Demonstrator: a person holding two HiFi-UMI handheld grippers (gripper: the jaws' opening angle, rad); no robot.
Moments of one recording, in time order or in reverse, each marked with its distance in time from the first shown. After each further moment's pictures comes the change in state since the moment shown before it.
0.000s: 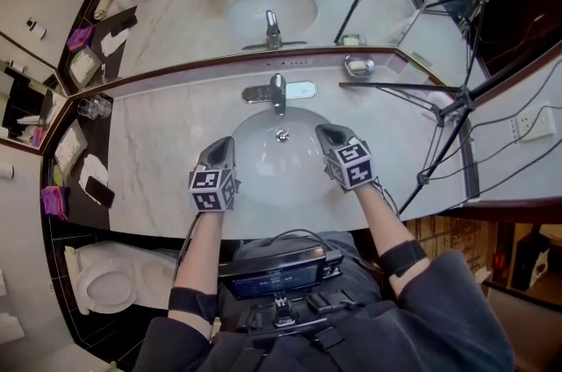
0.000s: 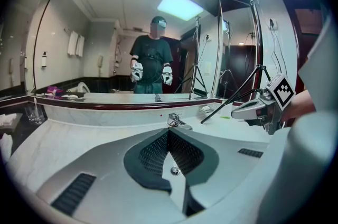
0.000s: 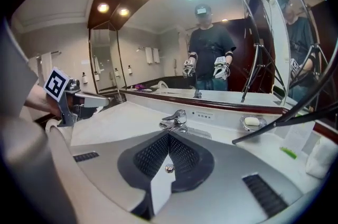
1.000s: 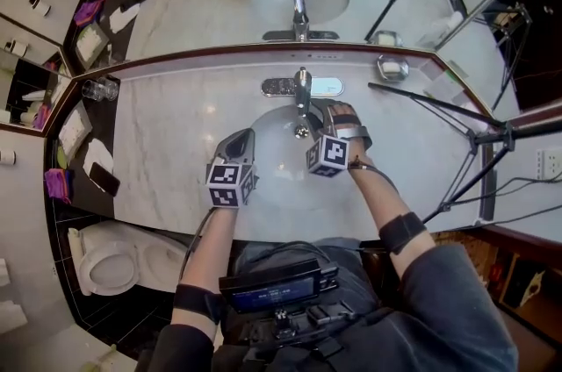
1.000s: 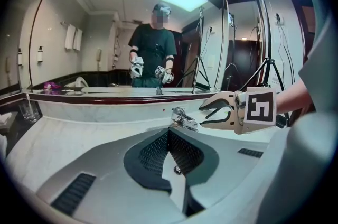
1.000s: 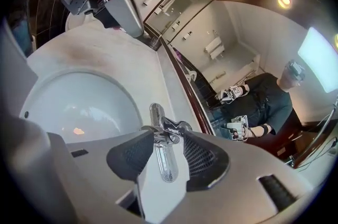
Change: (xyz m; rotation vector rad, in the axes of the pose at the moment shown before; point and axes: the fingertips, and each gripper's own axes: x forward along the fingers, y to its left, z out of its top) left arm 0.046 0.017 -0.010 0.001 0.063 0.000; right arm 0.140 0.021 0.016 -1.024 0.164 -0.090
